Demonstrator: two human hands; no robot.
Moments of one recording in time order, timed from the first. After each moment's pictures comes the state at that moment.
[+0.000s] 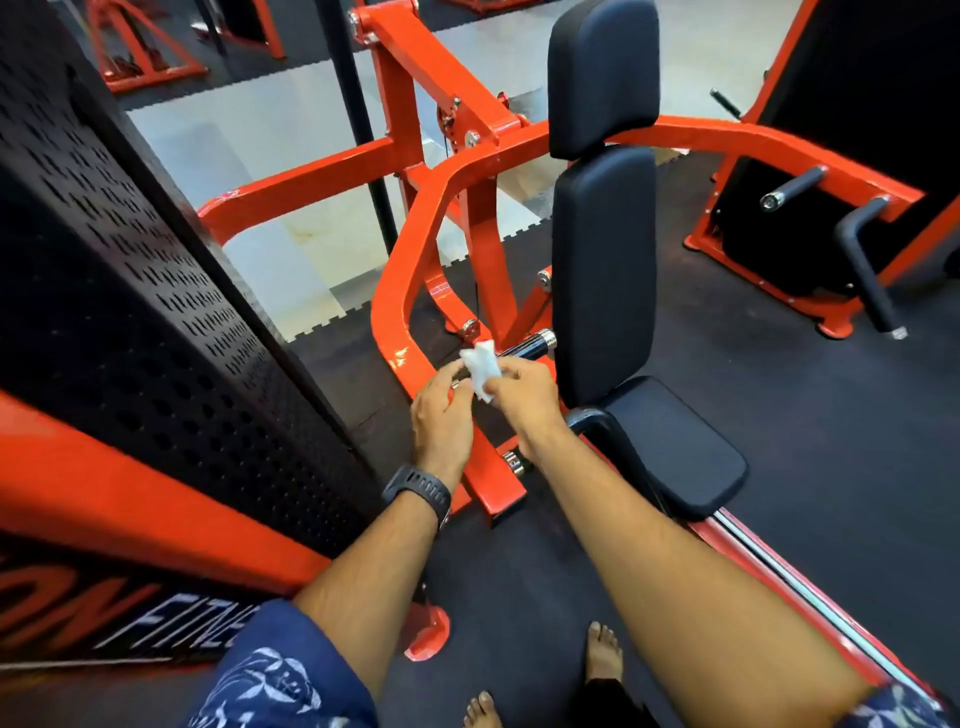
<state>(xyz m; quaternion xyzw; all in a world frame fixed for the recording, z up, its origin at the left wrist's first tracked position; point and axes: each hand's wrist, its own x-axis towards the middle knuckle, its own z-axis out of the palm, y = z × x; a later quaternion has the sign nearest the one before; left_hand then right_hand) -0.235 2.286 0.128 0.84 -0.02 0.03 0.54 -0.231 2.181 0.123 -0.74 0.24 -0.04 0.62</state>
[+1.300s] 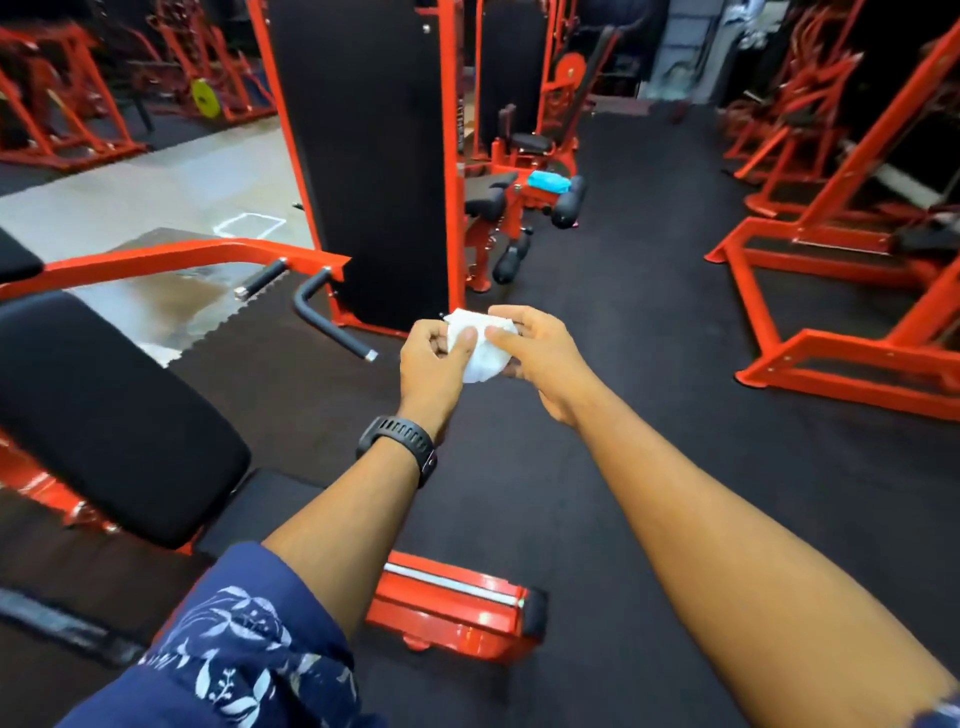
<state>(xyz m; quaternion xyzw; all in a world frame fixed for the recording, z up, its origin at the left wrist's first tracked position) -0.584 1.709 0.236 0.65 -0.32 -0.17 0.67 -0.699 1.627 0.270 -0.65 0.29 -0.30 0.63</state>
